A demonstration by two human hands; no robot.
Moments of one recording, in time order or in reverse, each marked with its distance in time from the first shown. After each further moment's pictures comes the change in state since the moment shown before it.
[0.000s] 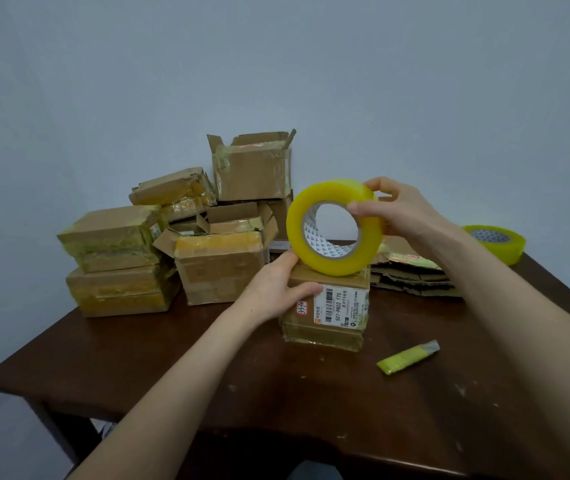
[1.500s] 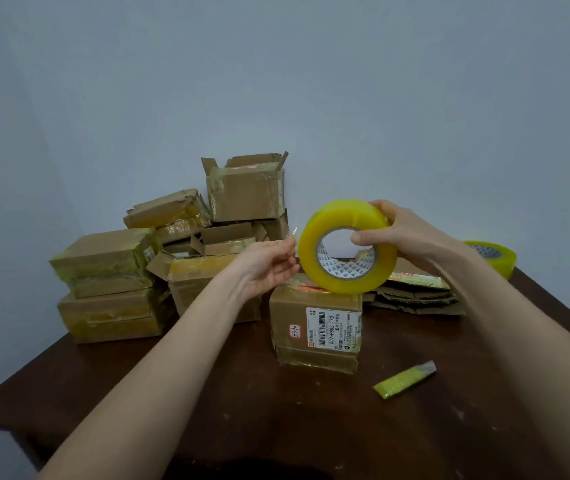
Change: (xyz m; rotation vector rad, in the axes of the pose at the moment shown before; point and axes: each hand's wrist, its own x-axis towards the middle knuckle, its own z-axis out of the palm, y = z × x) left_hand 0.052 0.021 -0.042 -1.301 -0.006 -0.595; right_hand 0.004 0.005 -0.021 -0.028 -0.105 0.040
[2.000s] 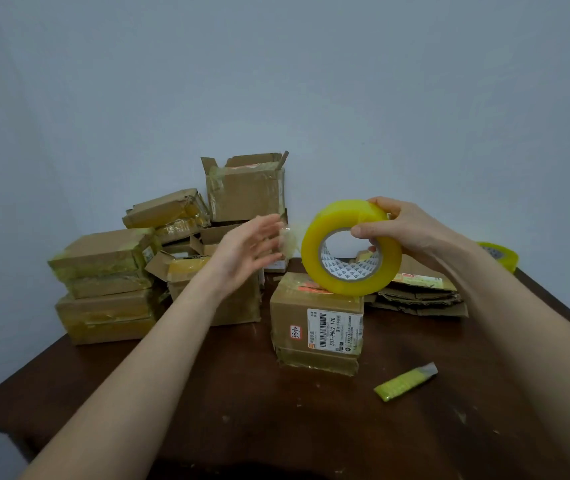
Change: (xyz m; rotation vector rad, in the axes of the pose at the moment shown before) left_hand -0.005 0.015 -0.027 0.157 -0.076 0.306; right_hand 0.003 -0.007 -0.002 -0.009 0.020 -0.024
